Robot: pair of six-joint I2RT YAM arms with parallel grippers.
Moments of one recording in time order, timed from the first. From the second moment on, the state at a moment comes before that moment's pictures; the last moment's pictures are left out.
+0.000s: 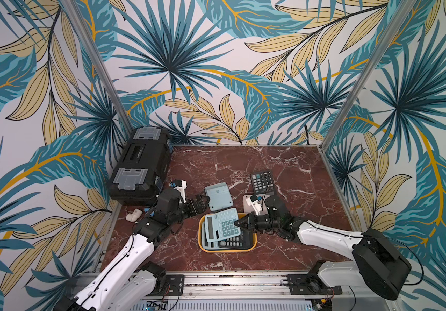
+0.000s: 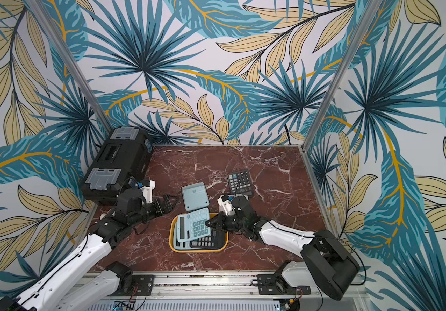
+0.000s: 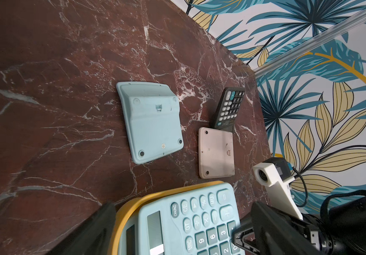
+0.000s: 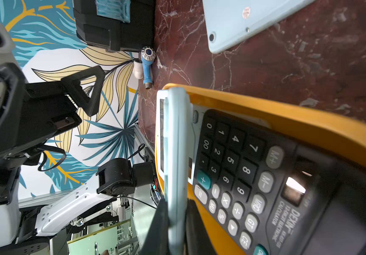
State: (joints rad) left arm -0.40 0.86 0.63 -0.33 0.22 -0.77; right arm 0.67 1.34 0.53 0.22 -0.60 1.01
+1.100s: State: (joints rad) left arm -0.40 0.86 0.62 -0.33 0.22 -0.77; right arm 0.77 1.42 0.62 0.08 -0.48 0.97
